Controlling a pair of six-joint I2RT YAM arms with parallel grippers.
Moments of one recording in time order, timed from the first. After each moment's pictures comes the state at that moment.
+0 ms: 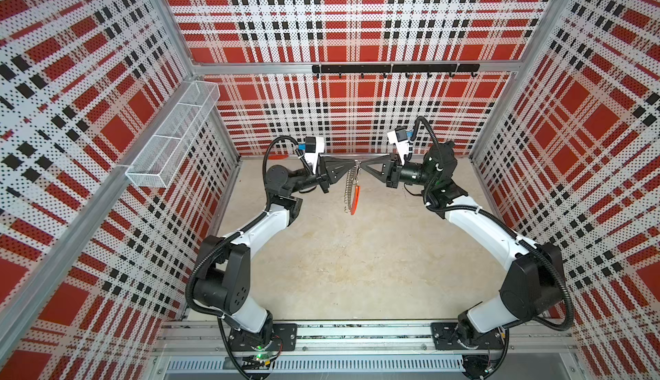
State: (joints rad) left arm -0.32 1.60 1.09 1.12 1.01 -0.62; right arm 0.43 1.54 1.28 0.44 -0.98 0.59
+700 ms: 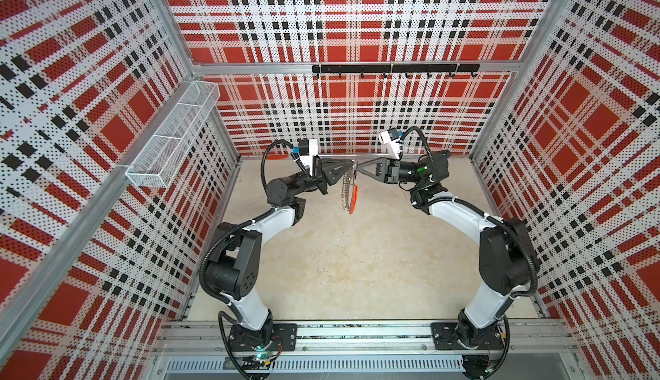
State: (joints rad) left arm -0.32 1.71 1.07 1.52 0.98 -0.90; right arm 0.40 1.77 1.28 1.08 -1.17 1.32
